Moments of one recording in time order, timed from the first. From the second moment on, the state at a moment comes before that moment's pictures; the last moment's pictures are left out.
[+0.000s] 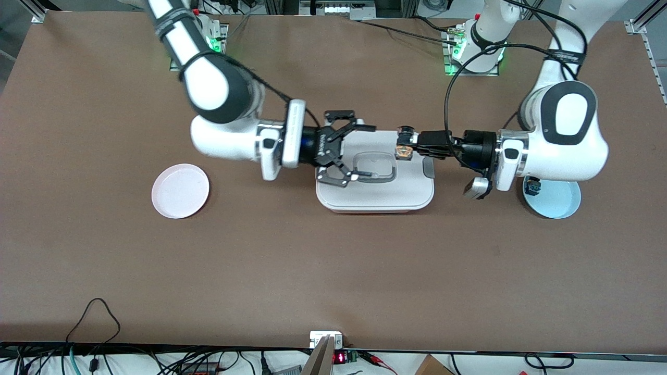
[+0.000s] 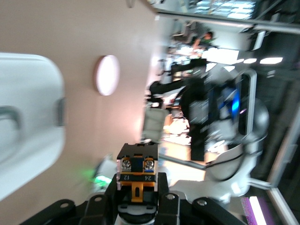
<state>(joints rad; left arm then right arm) -0.01 0.28 -0.15 -1.78 -1.25 1.68 0.29 0.52 0.49 0.03 -1.53 1.85 2.12 -1.92</state>
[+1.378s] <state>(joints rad) 0.13 0.28 -0.15 -1.72 0.19 1.63 0.99 -0.07 0.46 0.02 -1.57 1.13 1.25 -1.86</state>
